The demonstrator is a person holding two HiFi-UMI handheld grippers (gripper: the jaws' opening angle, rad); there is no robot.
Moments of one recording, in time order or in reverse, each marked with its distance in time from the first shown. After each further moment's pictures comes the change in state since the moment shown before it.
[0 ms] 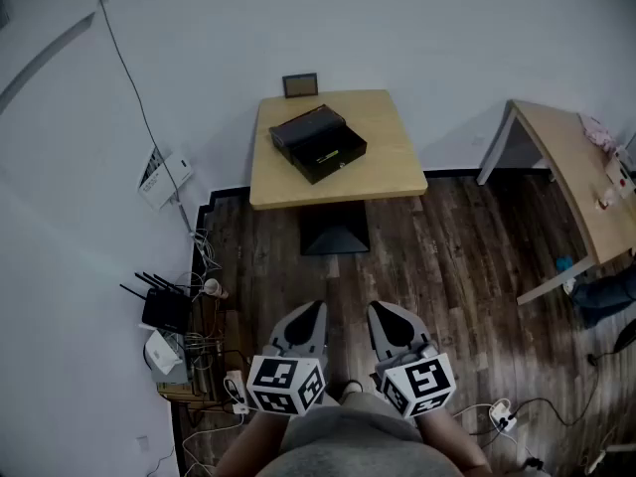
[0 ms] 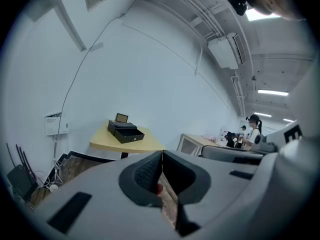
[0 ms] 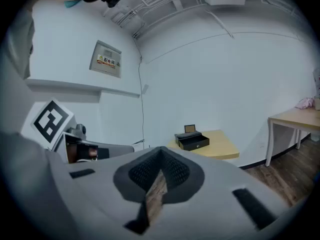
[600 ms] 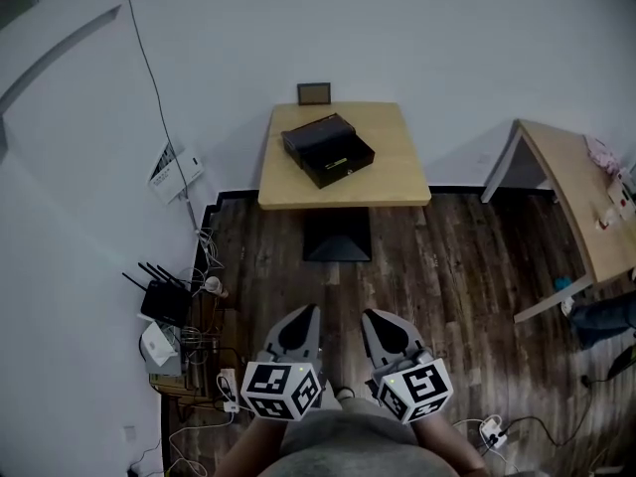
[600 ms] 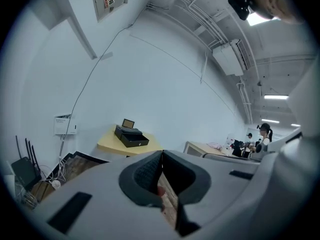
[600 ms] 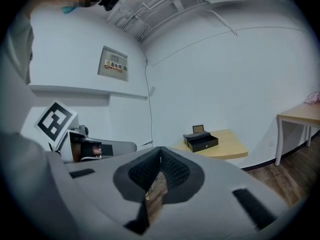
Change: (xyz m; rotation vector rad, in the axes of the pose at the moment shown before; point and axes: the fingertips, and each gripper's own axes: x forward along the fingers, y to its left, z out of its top) left arm -0.032 -0.007 0.004 -0.055 -0.087 0.069; right arm -0.021 0.021 -0.001 0.006 -0.014 0.098
